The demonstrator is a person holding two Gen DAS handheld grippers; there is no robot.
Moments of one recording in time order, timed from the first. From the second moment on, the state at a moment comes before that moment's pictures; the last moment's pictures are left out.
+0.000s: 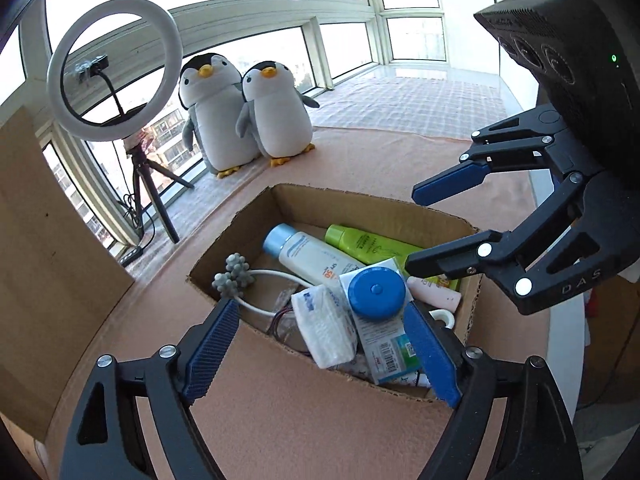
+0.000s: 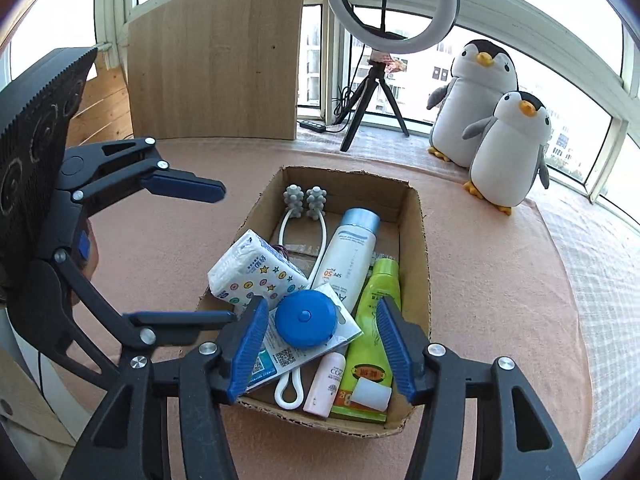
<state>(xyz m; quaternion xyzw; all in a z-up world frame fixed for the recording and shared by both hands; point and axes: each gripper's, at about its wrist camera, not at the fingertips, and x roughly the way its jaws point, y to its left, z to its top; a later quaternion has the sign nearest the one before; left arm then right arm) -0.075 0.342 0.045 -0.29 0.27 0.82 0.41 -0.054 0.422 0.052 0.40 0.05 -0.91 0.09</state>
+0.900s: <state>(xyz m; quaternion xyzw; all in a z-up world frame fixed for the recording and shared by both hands) -0.057 0.076 0.102 -0.36 0.10 0.92 0.11 -0.065 0.306 0.057 0.40 0.03 -0.91 0.08</state>
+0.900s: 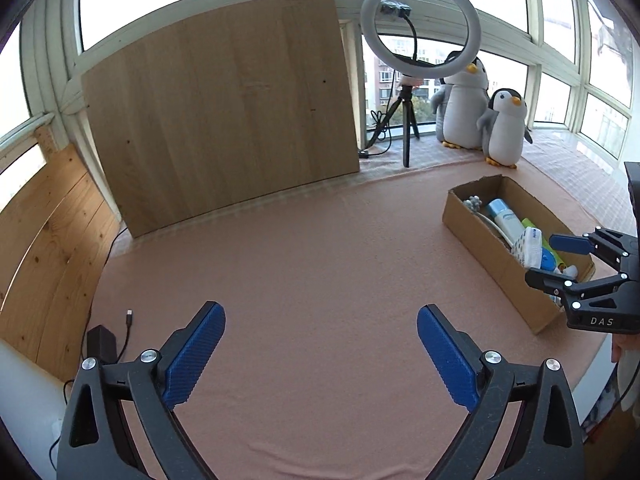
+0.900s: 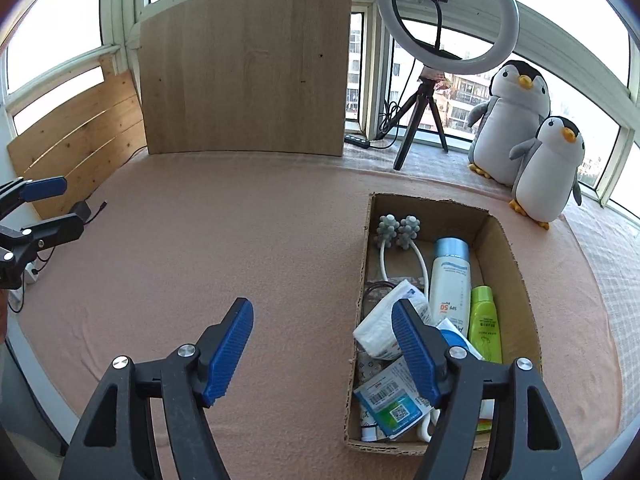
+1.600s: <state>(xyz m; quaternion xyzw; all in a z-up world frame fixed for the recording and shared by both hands) -0.037 -0.043 0.088 -0.40 0.00 0.92 0.01 -0.075 0.144 0.057 0.43 0.04 -0.90 0.10</state>
